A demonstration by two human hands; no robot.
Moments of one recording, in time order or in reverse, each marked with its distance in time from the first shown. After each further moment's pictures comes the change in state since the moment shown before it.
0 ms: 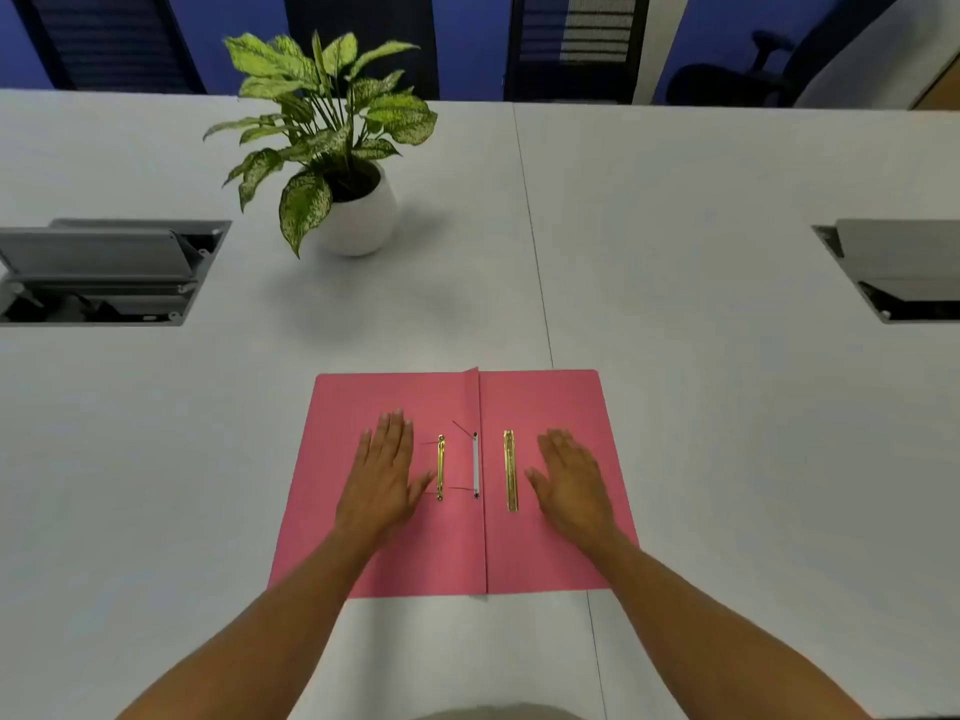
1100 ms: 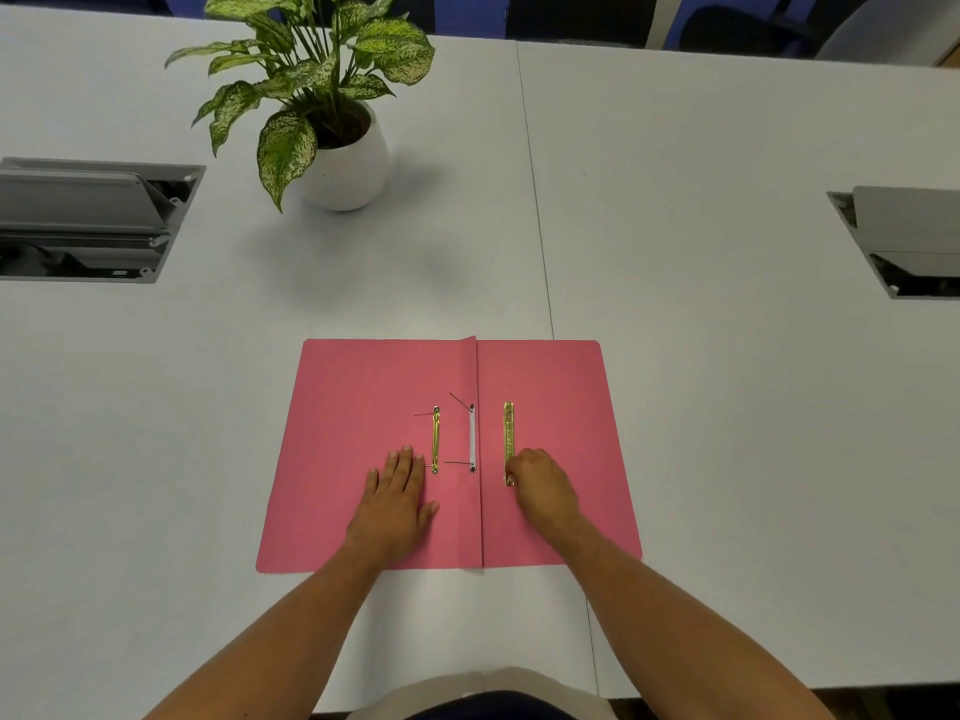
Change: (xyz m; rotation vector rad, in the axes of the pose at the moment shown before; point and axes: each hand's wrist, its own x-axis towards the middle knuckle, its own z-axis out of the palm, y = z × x) left_hand -0.024 0.008 0.063 -0.034 -0.327 -0.051; right_hand 0.001 -0.028 0.027 -0.069 -0.194 -0.037
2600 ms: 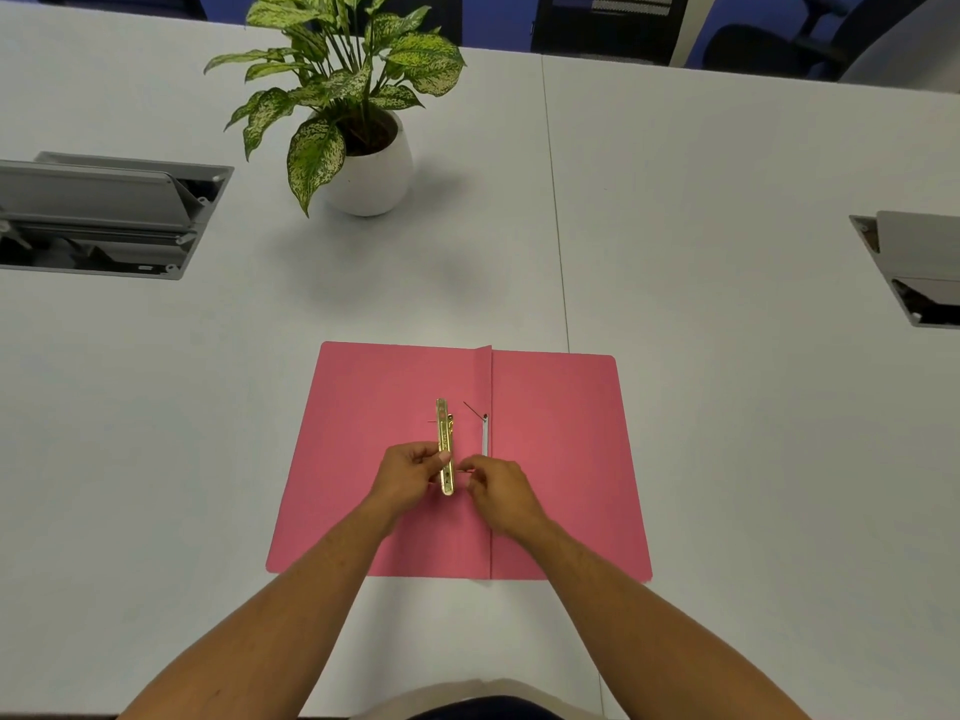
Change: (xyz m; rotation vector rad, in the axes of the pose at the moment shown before) left_hand 0.022 0.011 -0.049 -1.377 0.140 -0.255; right_hand 0.016 -0.057 0.003 0.501 -0.030 -0.021
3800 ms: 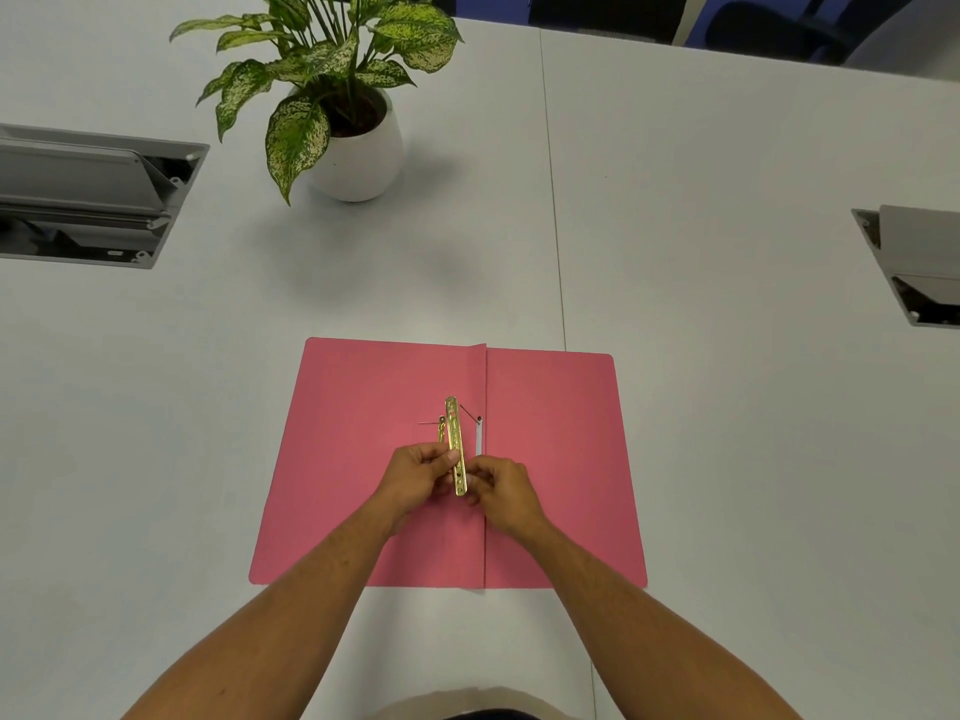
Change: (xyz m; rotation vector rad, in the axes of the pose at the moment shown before) left_hand 0.021 -0.006 0.018 -0.152 -0.128 -0.071; right_hand 0.010 0.013 -0.004 0.278 0.008 0.086
